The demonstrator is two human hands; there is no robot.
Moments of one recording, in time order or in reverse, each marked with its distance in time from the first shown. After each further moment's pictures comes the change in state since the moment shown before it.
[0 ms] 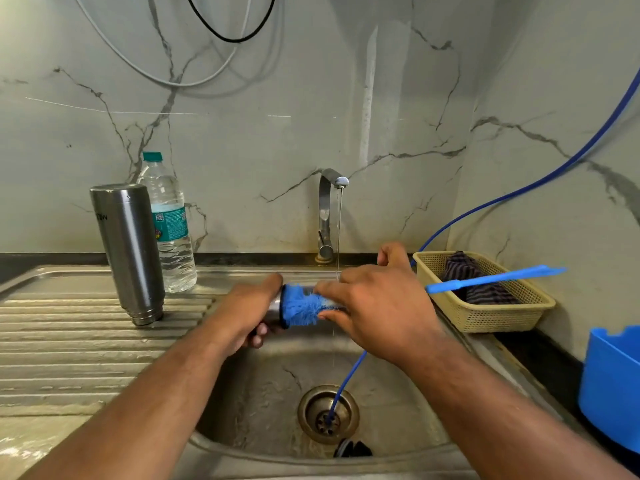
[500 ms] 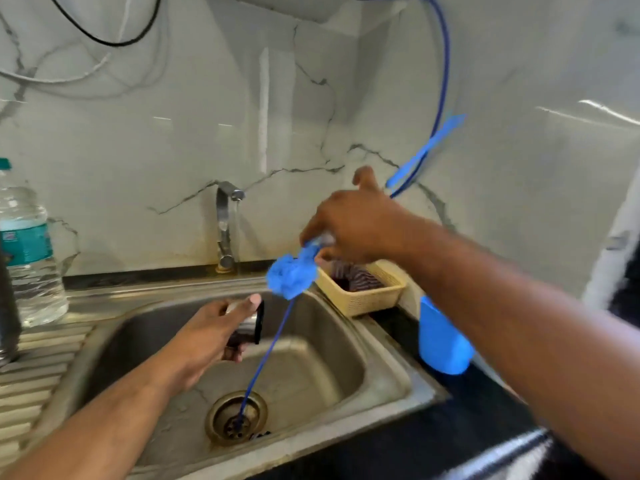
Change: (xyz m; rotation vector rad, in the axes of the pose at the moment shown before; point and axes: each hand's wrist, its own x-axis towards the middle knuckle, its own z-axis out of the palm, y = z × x) left_hand -0.044 0.013 0.057 -0.283 -0.466 0.205; right_hand 0.010 0.074 -0.140 -0.334 -0.473 0.147
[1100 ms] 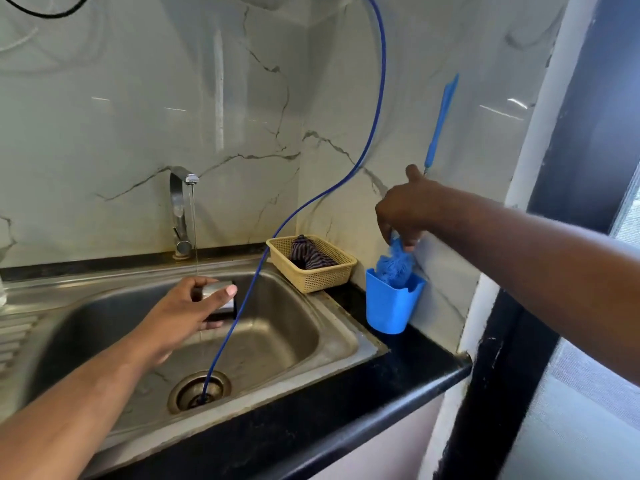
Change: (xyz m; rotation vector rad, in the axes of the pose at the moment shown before) left_hand -0.005 -0.007 0.017 0.128 0.018 0.101; right_hand -0.080 0.089 0.020 -0.345 -0.598 0.207
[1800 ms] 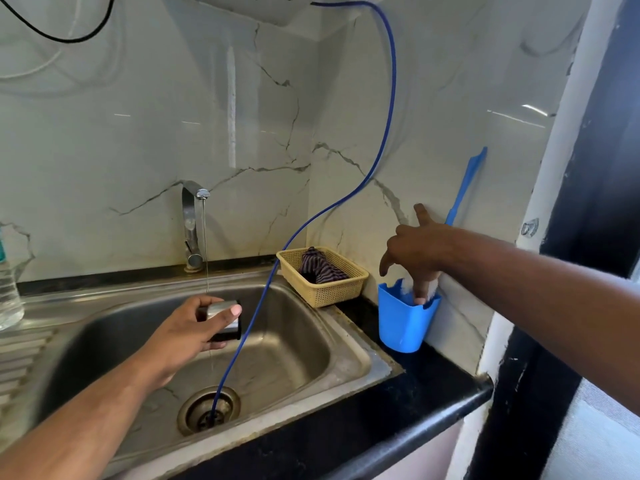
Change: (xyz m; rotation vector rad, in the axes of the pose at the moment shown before) left_hand 0.007 -0.013 -0.009 0.035 -0.005 -0.014; right_hand 0.015 -0.019 0.035 0.075 -0.086 -0.100
